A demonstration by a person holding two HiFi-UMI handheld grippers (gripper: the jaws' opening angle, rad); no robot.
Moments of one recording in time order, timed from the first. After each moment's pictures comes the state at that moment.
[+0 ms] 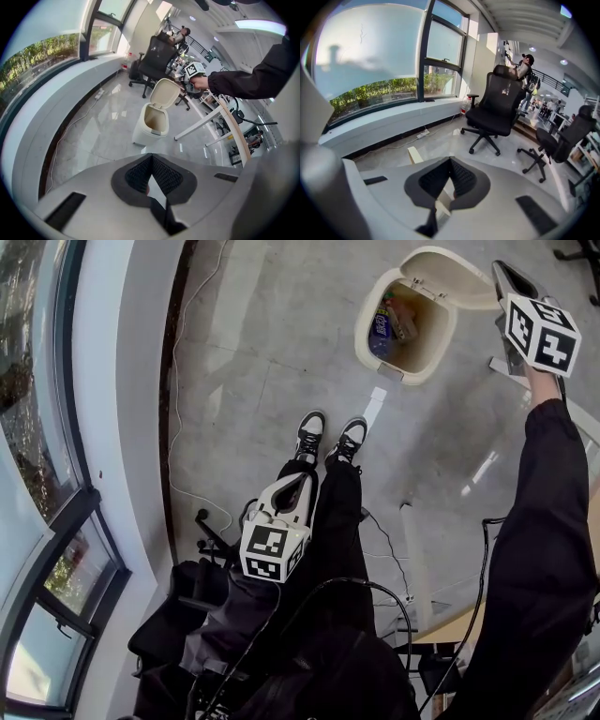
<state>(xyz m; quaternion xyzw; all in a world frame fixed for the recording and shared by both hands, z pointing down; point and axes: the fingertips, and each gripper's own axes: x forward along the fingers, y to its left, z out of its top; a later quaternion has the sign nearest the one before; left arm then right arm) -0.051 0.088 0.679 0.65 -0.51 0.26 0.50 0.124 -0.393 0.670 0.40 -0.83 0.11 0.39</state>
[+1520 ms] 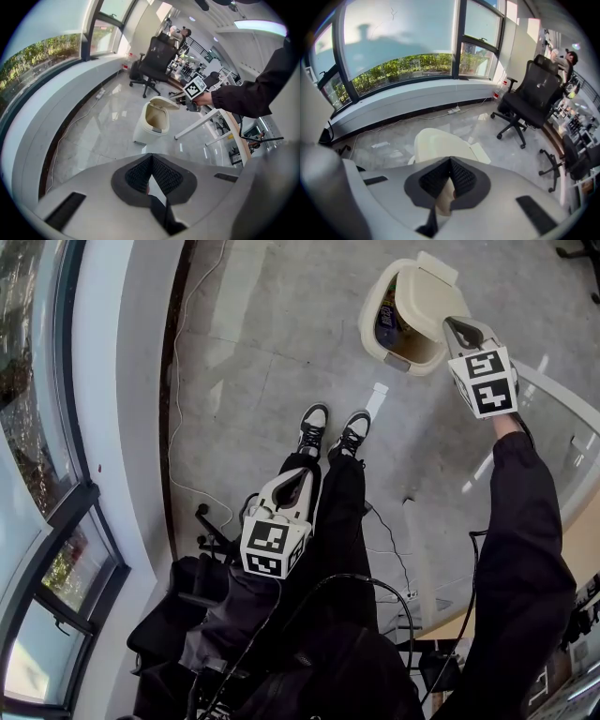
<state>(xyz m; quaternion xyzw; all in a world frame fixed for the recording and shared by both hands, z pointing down) -0.057 0.106 0.681 0.65 -0.51 0.26 0.50 0.094 -0.226 0.757 0.23 -0.83 0.09 0.51</state>
